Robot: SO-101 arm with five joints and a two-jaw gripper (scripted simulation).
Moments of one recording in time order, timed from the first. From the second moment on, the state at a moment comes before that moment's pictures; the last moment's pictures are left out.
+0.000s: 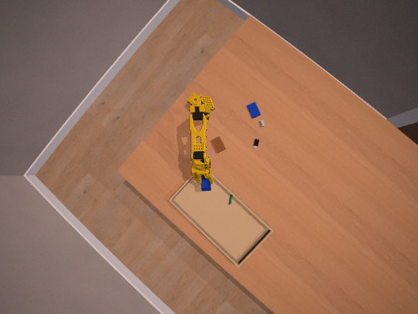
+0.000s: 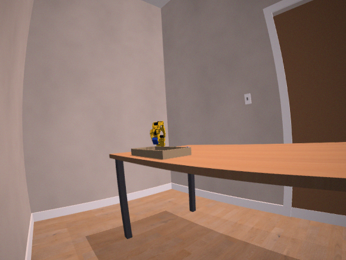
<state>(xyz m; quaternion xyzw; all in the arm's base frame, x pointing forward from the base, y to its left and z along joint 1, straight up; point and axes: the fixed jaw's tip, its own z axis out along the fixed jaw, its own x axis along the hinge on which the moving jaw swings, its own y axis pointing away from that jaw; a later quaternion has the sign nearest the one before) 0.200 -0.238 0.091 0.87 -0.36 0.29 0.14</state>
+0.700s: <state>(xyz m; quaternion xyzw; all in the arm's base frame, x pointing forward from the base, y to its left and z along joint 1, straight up) 0.167 -0.201 0.067 0.91 -0.38 0.14 0.07</state>
